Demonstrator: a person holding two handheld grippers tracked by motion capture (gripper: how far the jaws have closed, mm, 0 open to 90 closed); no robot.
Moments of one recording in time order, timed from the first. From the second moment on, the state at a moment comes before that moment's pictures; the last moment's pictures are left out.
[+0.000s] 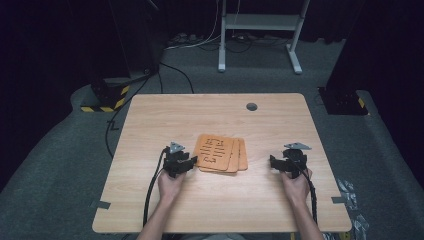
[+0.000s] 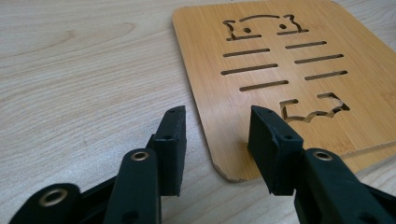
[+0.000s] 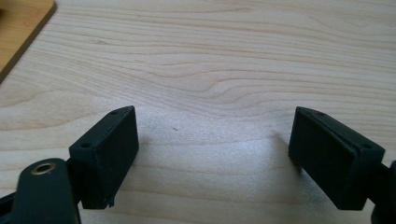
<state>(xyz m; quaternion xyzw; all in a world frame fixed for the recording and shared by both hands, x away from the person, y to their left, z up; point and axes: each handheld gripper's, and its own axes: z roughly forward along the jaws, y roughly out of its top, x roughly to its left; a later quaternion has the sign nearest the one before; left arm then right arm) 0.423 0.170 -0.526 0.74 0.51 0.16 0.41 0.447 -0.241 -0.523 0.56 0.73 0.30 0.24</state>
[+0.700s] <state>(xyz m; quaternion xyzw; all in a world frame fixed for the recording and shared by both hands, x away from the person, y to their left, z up) 0.423 0.168 -0.526 0.74 0.52 0.16 0.41 0.455 -0.172 -0.498 0.47 0.78 0.36 0.18</state>
